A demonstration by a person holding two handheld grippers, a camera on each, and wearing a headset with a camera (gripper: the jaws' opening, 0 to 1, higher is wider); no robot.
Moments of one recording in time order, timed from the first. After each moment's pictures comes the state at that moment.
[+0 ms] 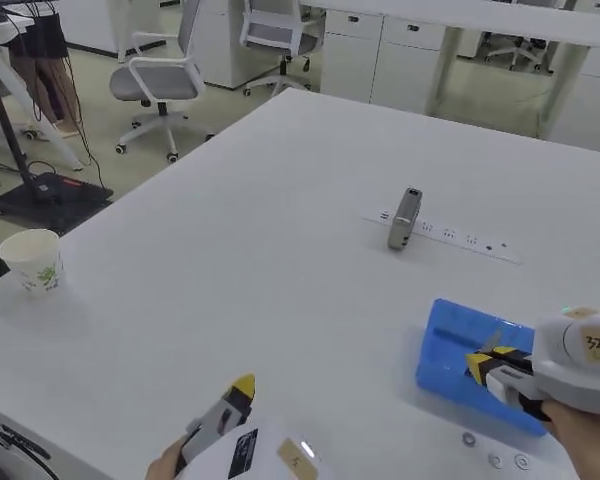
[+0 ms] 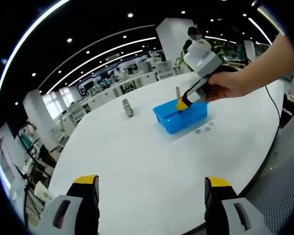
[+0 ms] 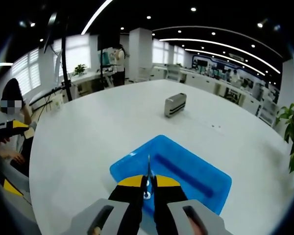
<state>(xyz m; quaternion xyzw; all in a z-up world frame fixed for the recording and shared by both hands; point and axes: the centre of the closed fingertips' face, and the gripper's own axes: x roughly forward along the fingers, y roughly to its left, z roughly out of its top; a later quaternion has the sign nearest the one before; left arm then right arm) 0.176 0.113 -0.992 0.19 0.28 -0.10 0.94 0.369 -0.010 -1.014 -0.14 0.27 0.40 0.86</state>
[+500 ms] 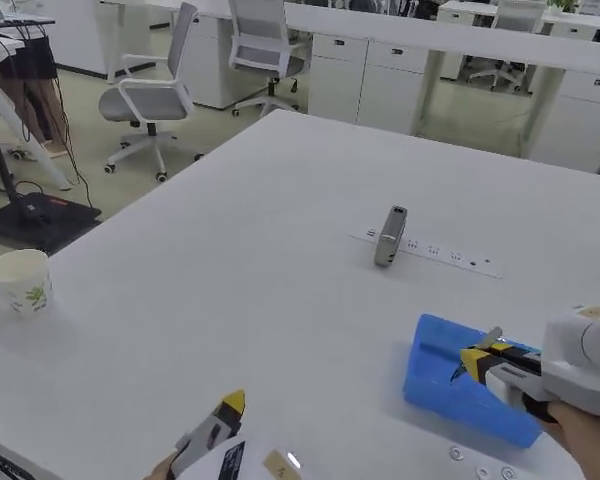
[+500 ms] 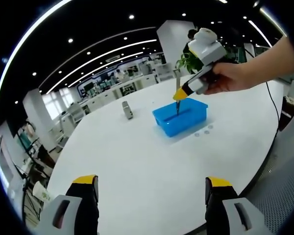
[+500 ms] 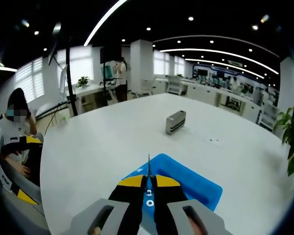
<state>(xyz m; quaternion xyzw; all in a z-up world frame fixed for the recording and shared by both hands) 0.177 0.110 -0.988 0.18 0.27 -0.10 0.94 0.357 -0.013 -0.966 -0.11 0.23 0.41 0.87</state>
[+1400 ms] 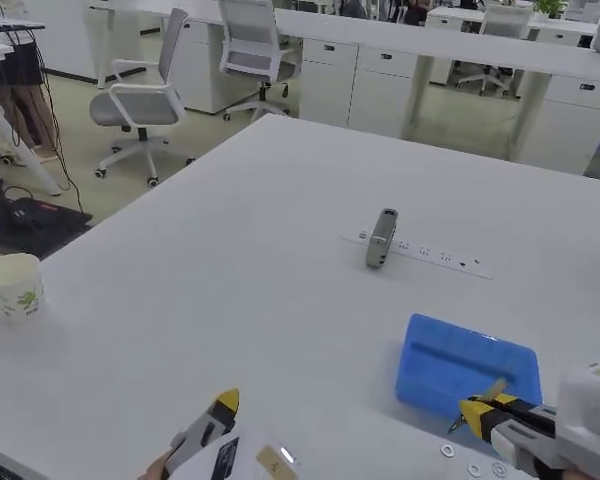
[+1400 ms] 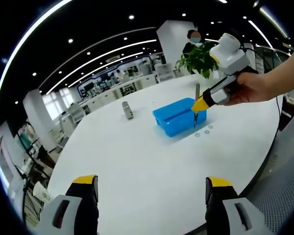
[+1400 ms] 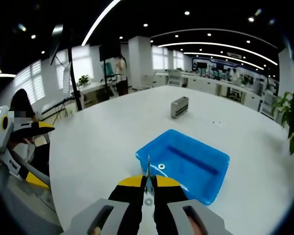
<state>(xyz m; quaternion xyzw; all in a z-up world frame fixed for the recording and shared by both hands) 0.176 0.109 -0.990 0.18 0.27 -0.10 0.94 0.312 -0.034 -1.002 -0.10 0.27 0.41 0.86</state>
